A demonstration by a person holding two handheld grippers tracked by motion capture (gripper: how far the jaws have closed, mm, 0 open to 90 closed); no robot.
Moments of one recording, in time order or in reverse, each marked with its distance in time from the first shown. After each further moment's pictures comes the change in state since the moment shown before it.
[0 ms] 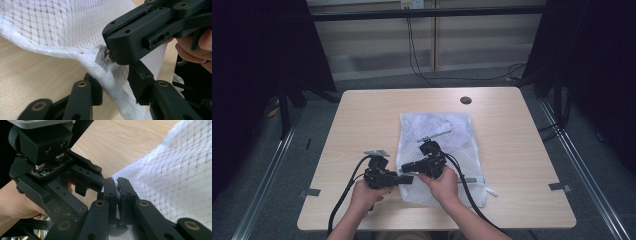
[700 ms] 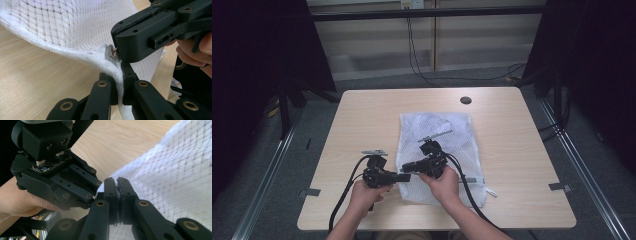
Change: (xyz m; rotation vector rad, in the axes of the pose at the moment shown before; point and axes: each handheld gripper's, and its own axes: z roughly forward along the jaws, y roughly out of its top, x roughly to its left) left arm 0.001 -0.001 -0.003 -0.022 0.006 -0.044; right arm 0.001 0.000 -0.003 -0.002 -0.006 -0.007
